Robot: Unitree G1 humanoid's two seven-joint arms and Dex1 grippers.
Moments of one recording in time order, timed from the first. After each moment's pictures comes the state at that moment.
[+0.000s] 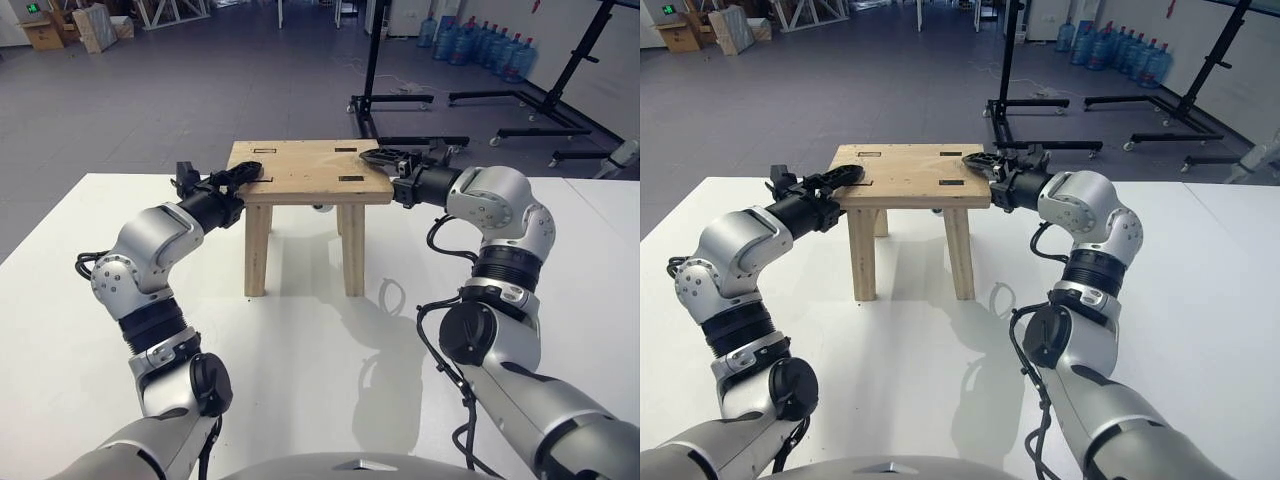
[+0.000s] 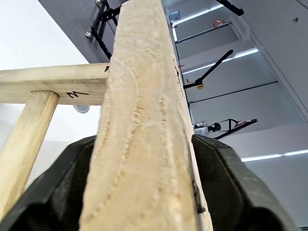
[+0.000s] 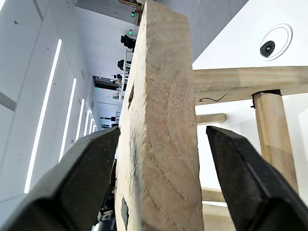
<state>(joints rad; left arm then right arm) -0.63 0.07 0.59 -0.04 -1.75 1.08 0.84 -0.92 -0.12 -0.68 0.41 1.81 1.24 -0.95</state>
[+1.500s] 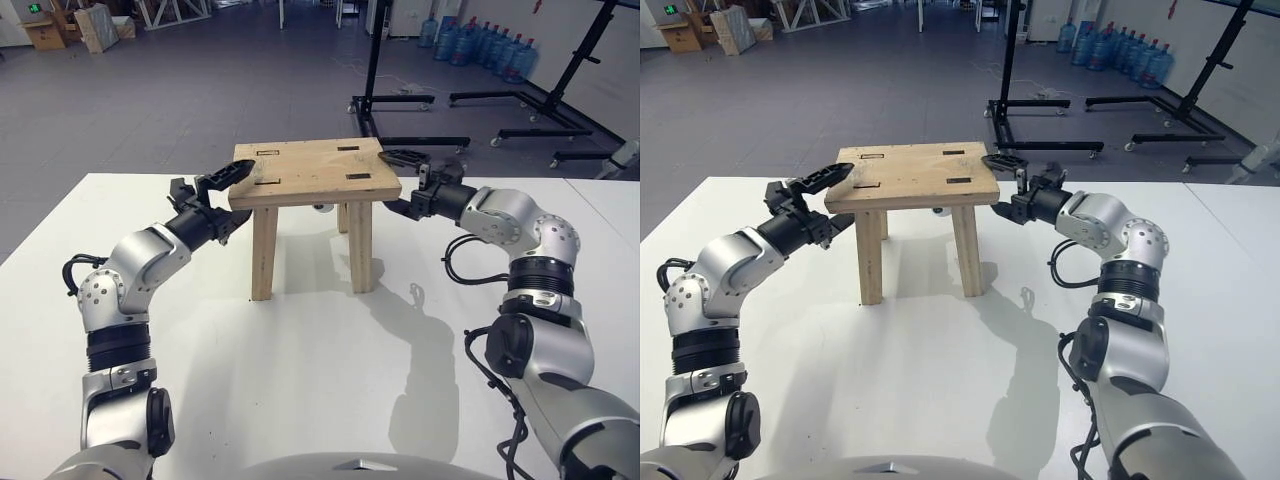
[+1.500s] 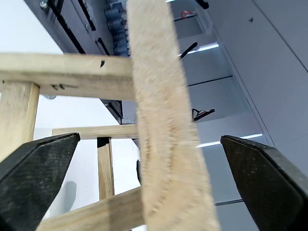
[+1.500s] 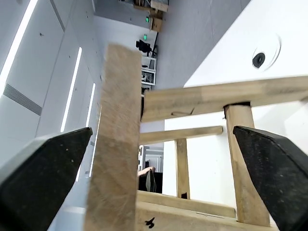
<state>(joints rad) -0.46 0.36 0.36 0.08 -1.96 0.89 0.42 -0.85 -0.41 -0.51 0.67 1.71 1.18 -0.40</state>
